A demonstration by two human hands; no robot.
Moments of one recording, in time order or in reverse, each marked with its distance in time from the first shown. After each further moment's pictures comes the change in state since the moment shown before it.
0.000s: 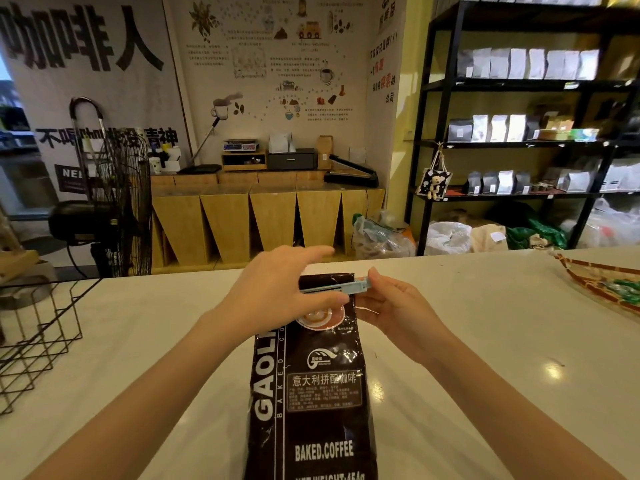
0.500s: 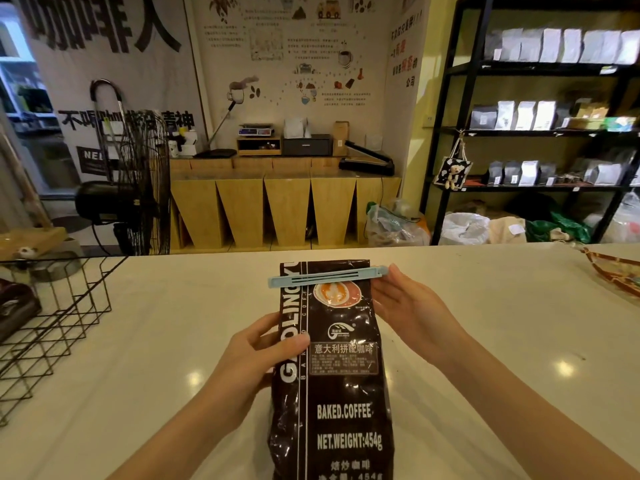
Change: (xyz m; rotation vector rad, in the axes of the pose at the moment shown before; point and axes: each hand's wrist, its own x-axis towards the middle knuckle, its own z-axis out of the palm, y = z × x) left_hand -0.091 -0.039 0.053 -1.301 -0.007 -0.559; right_hand -0.004 0.016 0.004 0.166 0.041 0.086
